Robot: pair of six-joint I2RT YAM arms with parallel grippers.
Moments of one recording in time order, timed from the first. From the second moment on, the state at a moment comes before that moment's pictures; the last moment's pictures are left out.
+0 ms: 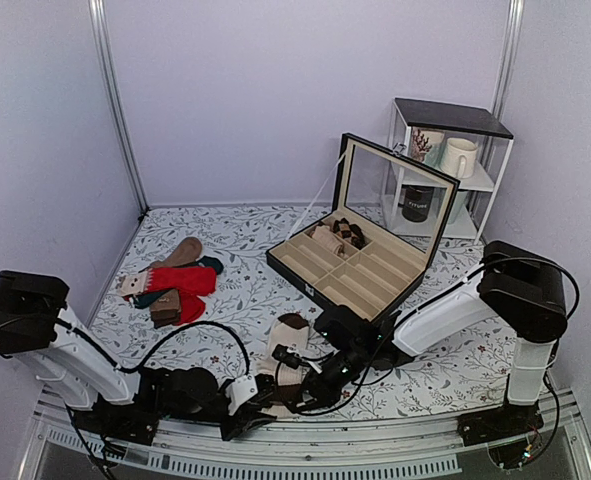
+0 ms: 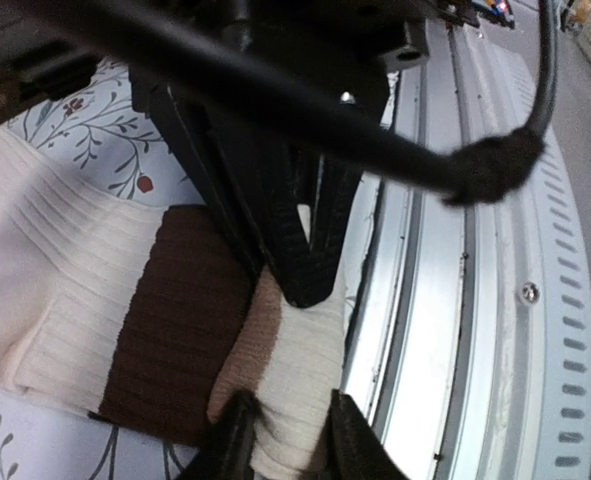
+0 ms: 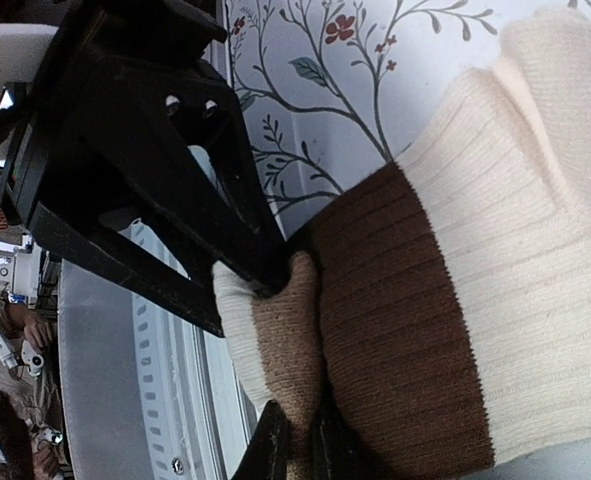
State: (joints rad) left arm -1.45 1.53 0.21 0.75 -0.10 -0.19; right arm 1.13 1.94 0.89 0.16 -0.70 0.30
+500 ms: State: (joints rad) left arm -1.45 1.55 0.23 0.75 -0.09 -0.27; right arm 1.13 1.92 0.89 0.16 -0.69 0.28
